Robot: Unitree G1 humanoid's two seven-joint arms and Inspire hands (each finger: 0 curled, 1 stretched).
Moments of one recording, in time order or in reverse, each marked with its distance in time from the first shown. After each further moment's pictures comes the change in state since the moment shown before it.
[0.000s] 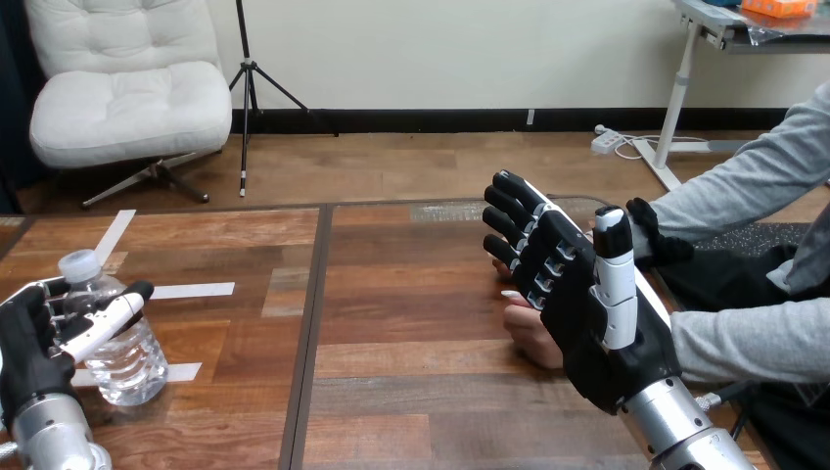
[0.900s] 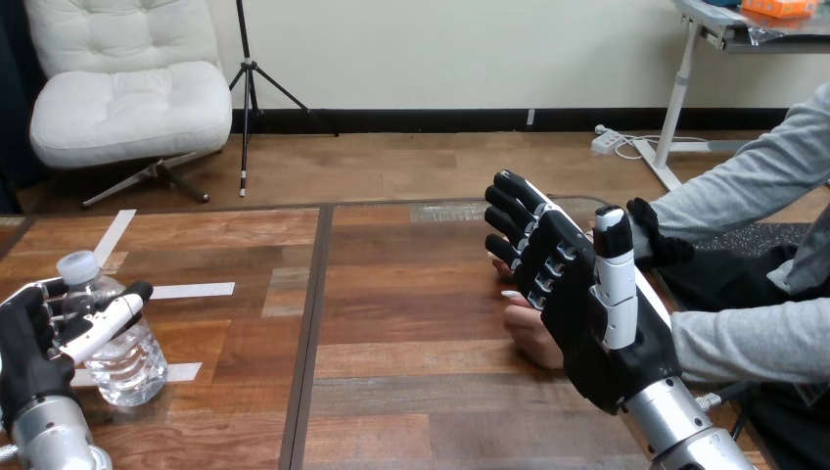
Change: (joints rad) left arm 0.001 -0.001 -0.003 0.015 -0.001 -0.028 0.010; right arm 0.000 0.000 0.000 0.000 -0.001 0.001 -0.003
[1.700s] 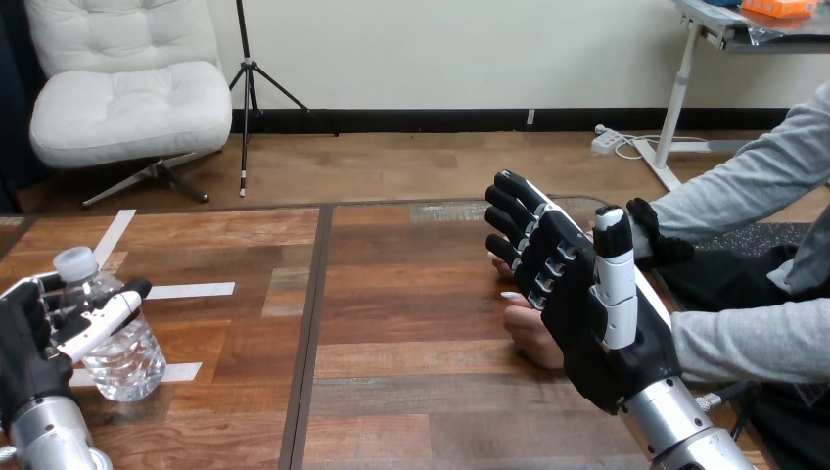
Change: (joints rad) left arm 0.012 -0.001 -0.008 0.000 0.003 -0.063 0.017; right arm 0.000 0.000 0.000 0.000 -0.001 0.000 -0.002
